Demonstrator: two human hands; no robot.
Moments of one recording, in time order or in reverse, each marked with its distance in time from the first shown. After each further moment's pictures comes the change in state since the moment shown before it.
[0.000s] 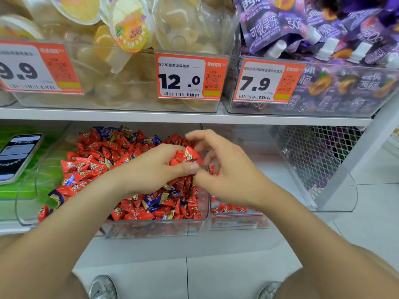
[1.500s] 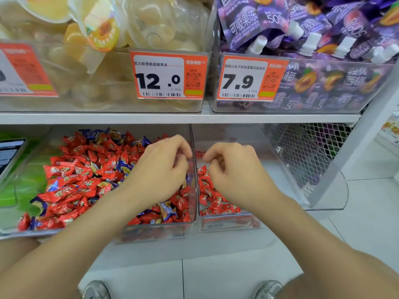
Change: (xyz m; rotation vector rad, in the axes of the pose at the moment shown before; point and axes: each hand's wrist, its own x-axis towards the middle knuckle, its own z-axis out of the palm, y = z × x) left_hand 0.014 0.024 0.039 0.291 0.377 -0.015; right_hand -0.014 0.020 -0.016 -0.248 0.161 0.154
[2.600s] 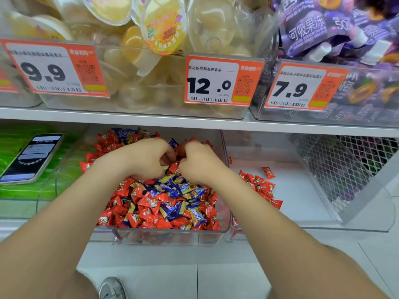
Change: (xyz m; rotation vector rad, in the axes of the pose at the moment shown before) left_hand 0.036 -0.095 -0.063 0.365 -0.465 -0.183; right_hand 0.090 -0.069 0.099 -0.007 -0.384 0.064
